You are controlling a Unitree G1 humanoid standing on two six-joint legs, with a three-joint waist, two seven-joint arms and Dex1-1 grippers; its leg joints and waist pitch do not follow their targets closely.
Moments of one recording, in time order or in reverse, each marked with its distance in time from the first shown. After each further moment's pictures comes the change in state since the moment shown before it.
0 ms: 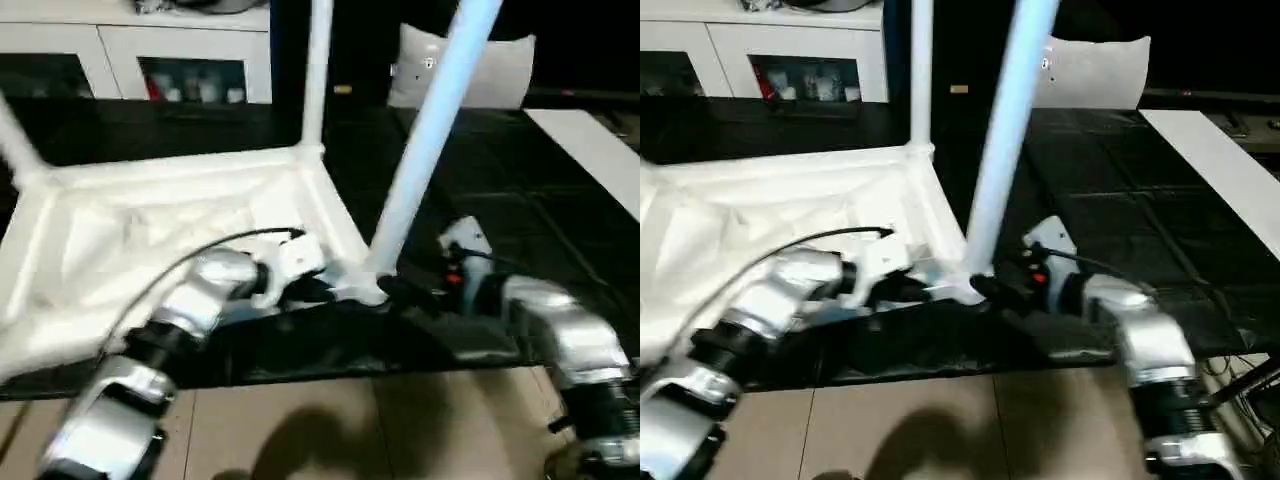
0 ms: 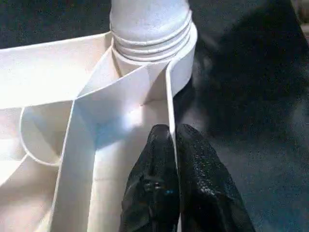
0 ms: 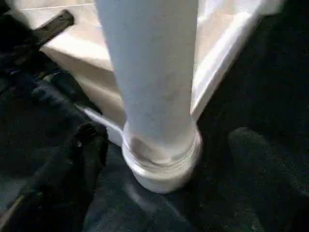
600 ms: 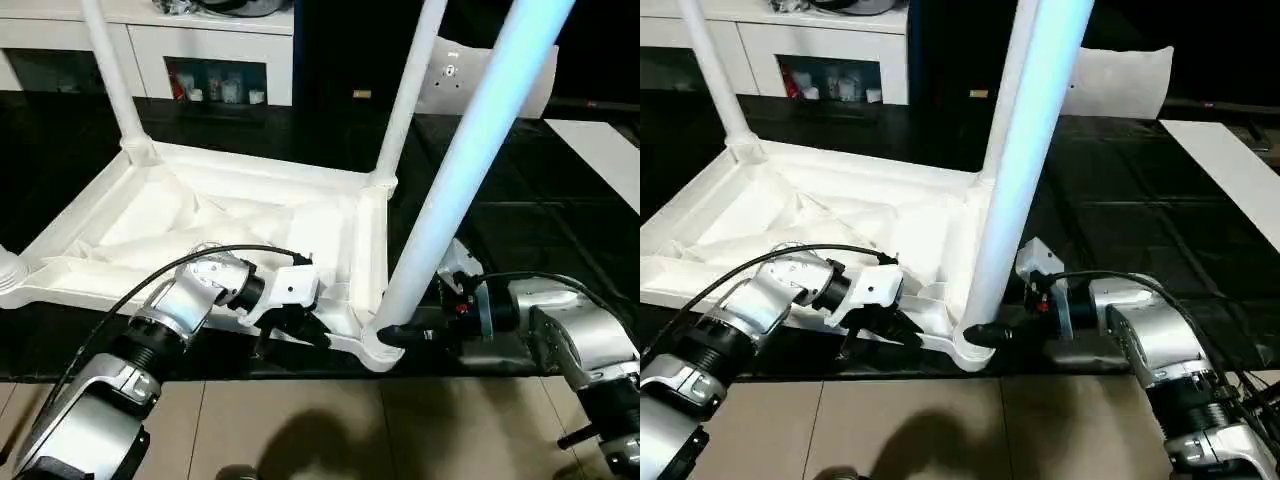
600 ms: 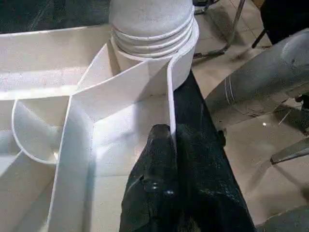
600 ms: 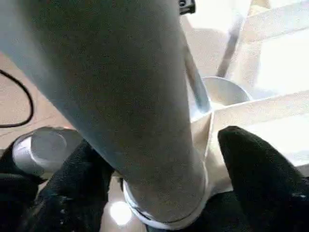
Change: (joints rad) left arm -0.002 0.064 -0.086 -0.021 -0.046 -0.135 -0.322; right arm -0.014 -0.103 0.142 -0.002 0.044 -0.038 0.370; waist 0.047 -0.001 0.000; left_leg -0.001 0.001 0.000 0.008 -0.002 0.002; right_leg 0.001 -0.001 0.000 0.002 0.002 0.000
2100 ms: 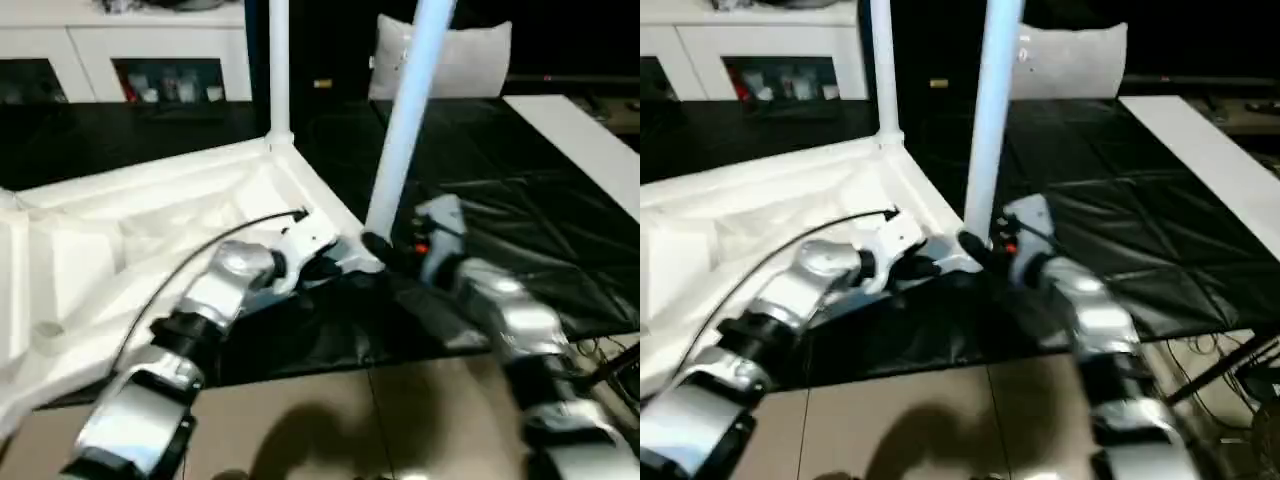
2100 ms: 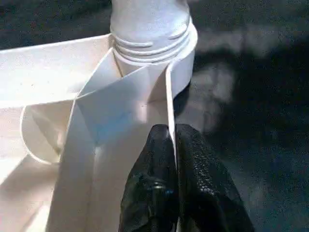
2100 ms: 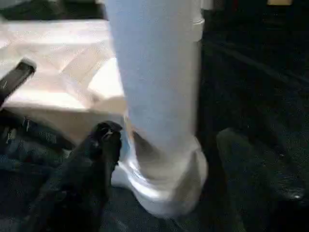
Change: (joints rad) left arm -0.056 -0.126 0.138 0.100 0.056 0.215 0.512; right arm -0.098 0.211 -0.185 0.206 -0.050 -0.126 -0.584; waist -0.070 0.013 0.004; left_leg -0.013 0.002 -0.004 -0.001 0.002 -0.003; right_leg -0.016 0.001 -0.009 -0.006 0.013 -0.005
